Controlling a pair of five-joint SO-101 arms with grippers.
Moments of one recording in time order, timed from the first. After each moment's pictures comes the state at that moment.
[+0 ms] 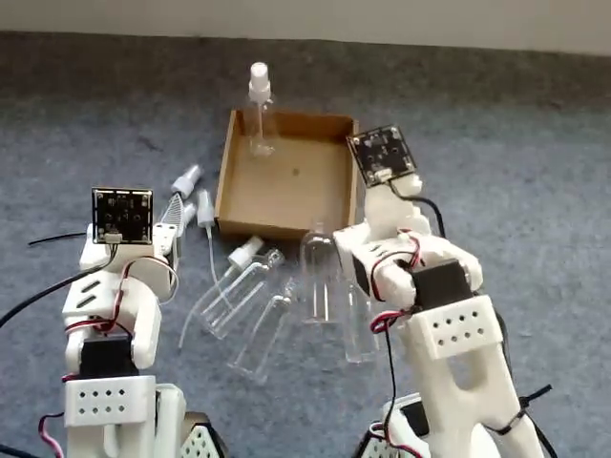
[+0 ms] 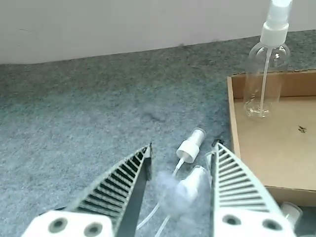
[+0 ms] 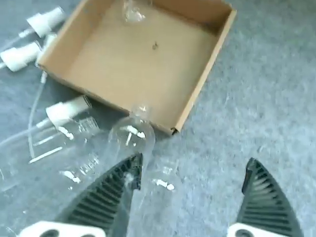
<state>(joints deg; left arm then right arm) -11.0 -77.4 74.2 32.7 -4.3 -20.7 -44.4 39.1 64.1 6.9</state>
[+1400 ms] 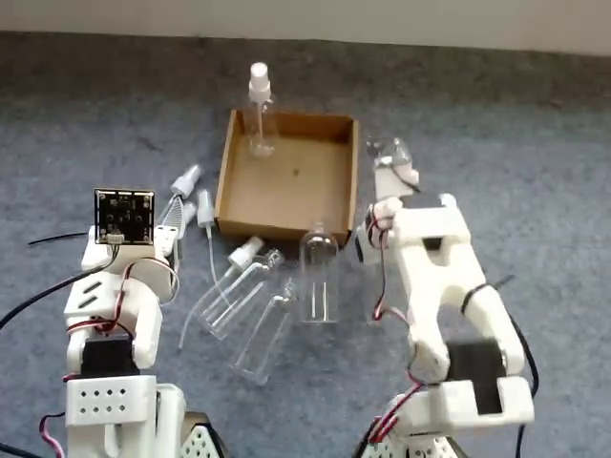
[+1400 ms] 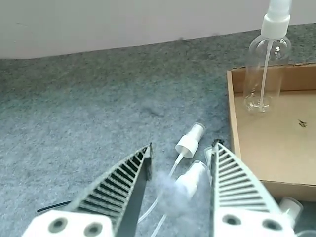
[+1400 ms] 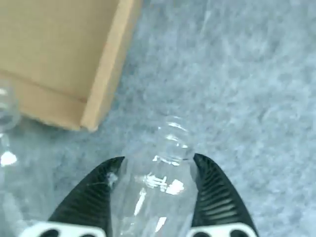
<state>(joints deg) -11.0 -77.3 75.3 32.7 -4.3 -9.2 -1.3 27.2 55.9 11.6</state>
